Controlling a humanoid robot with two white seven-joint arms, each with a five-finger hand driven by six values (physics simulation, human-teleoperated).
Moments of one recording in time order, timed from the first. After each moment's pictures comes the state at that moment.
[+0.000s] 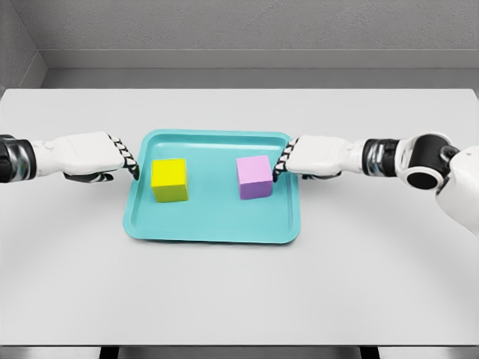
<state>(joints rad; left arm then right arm) -0.58 0.84 -0.55 -1.52 -0.55 -0.61 -0.61 -0.77 -0.62 0.85 -1.37 0.64 -0.61 0.45</state>
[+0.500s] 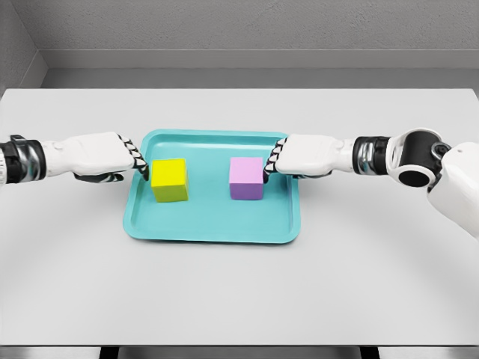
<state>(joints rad) -0.58 0.81 -0.55 -1.53 -0.55 -0.61 -0.61 -0.79 -0.61 0.86 -1.40 0.65 -0.61 0.47</state>
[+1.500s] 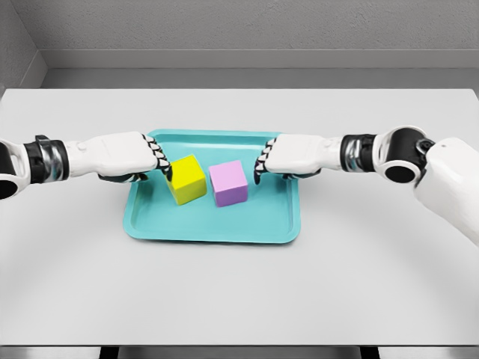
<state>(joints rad) -0.58 0.74 -0.55 -1.56 -0.56 -0.61 -0.61 -0.83 -0.56 0.91 -1.34 0.61 -0.61 0.46</state>
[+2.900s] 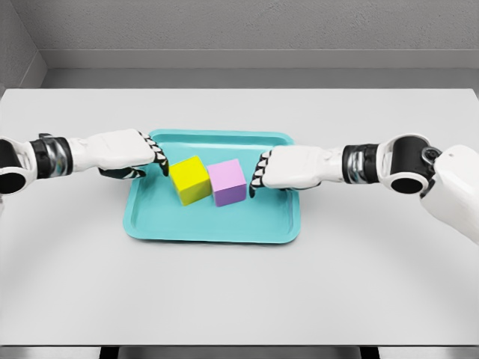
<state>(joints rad) -0.60 0.67 -0.54 -1.42 -0.57 -0.61 -0.61 -0.81 -0.62 0.94 -1.50 0.59 -0.61 0.46</state>
